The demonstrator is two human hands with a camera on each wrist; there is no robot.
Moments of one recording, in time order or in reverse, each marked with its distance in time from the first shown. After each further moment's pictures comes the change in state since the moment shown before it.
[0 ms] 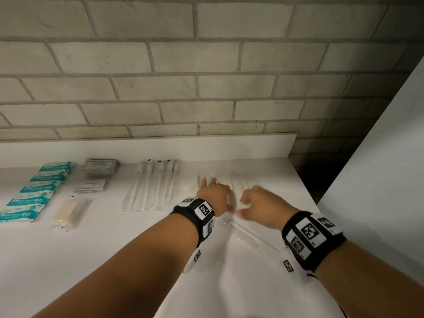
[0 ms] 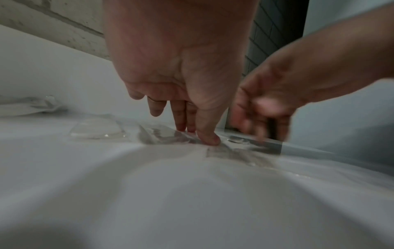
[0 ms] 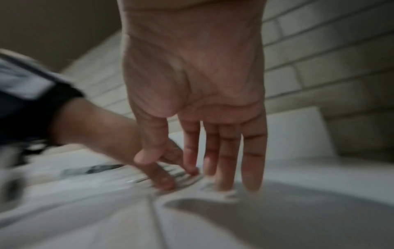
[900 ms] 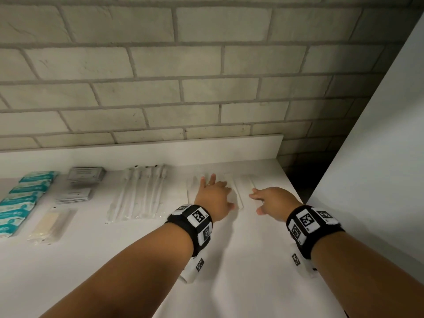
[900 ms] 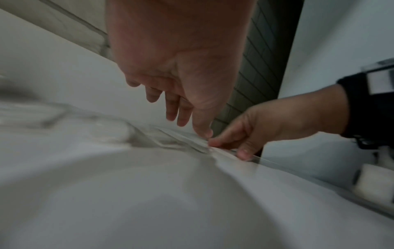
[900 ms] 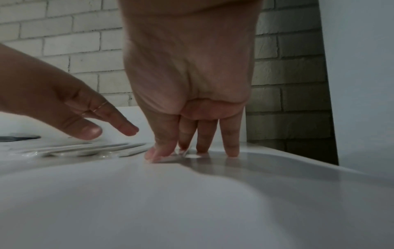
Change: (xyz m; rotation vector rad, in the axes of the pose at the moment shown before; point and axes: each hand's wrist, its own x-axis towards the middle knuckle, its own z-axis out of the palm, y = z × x) left_hand 0.000 0.030 -0.008 -0.028 0.128 0.027; right_hand 0.031 0.081 -0.008 -0.020 -0.030 0.089
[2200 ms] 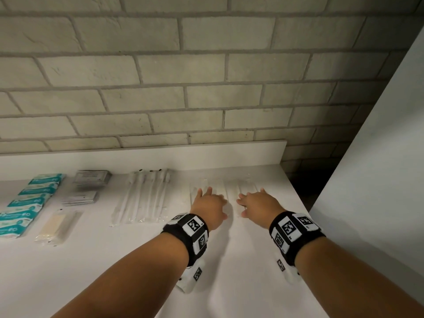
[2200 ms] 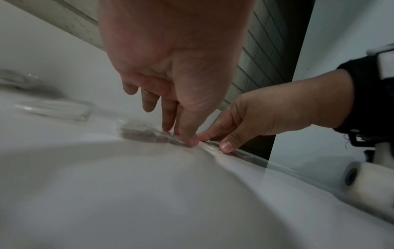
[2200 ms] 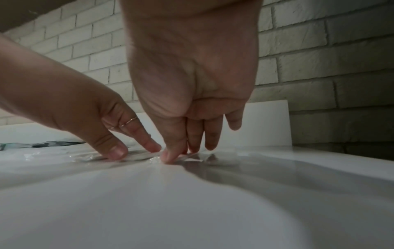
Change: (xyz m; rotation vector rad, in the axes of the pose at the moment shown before) left_hand -0.007 -0.012 0.003 0.035 -0.113 -0.050; right_hand 0.016 -0.042 0.013 -0.385 0.001 -0.134
